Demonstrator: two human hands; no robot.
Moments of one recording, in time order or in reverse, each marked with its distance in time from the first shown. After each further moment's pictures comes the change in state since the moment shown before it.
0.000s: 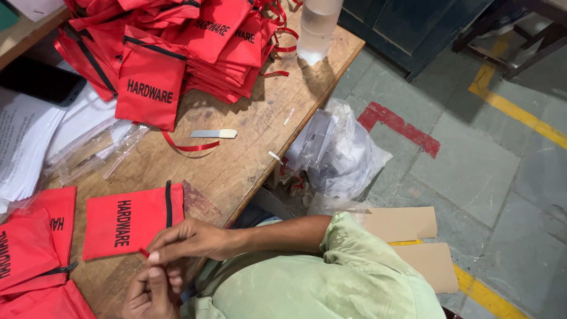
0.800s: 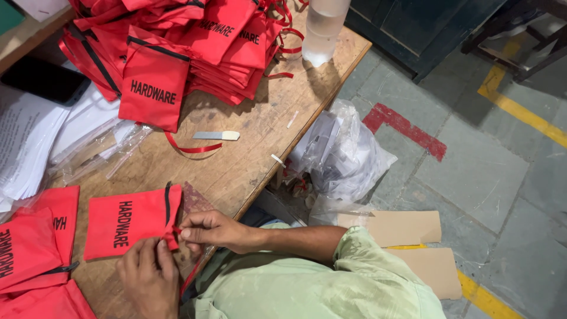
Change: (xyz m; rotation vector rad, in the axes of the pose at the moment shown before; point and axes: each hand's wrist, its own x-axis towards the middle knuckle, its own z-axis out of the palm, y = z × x) left_hand 0.035 0.038 0.045 1.262 -0.062 0.828; right_hand -0.025 -0.014 -0.024 0.091 0.103 -0.012
